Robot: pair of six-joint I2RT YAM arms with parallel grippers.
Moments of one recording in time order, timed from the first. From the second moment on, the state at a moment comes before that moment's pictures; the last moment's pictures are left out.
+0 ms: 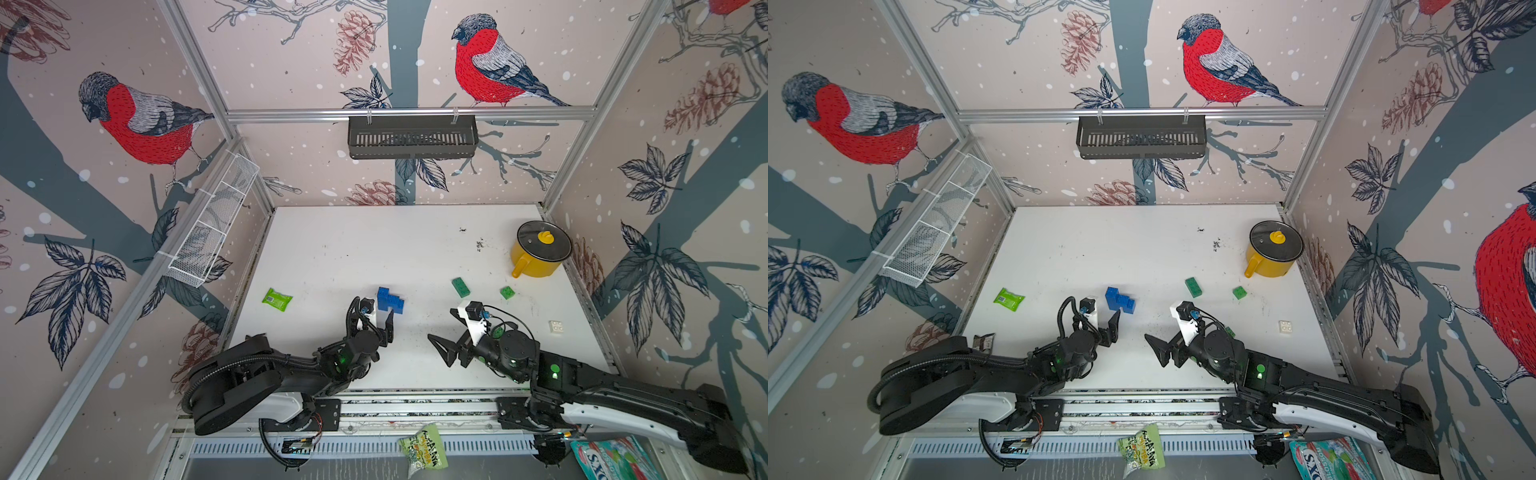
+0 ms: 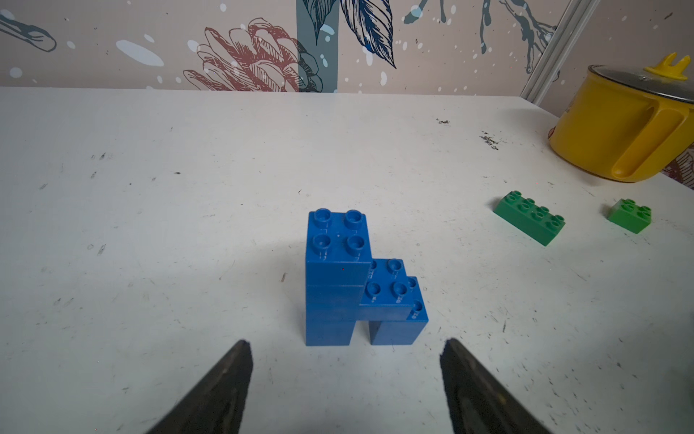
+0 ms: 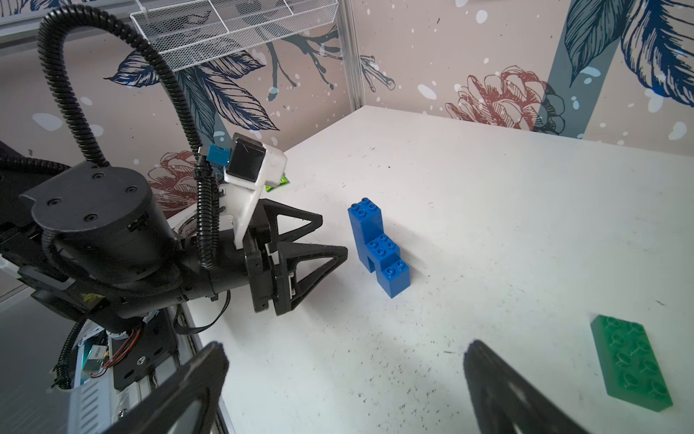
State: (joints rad) left arm -1.05 1.33 0.16 0.81 -0.69 -0.37; right arm 1.21 0.64 0.35 0.06 0.24 0.26
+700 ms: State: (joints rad) left arm -1.00 1.49 0.25 0.92 -0.72 -0.33; right arm 1.21 0.64 0.34 0.09 0.21 0.26
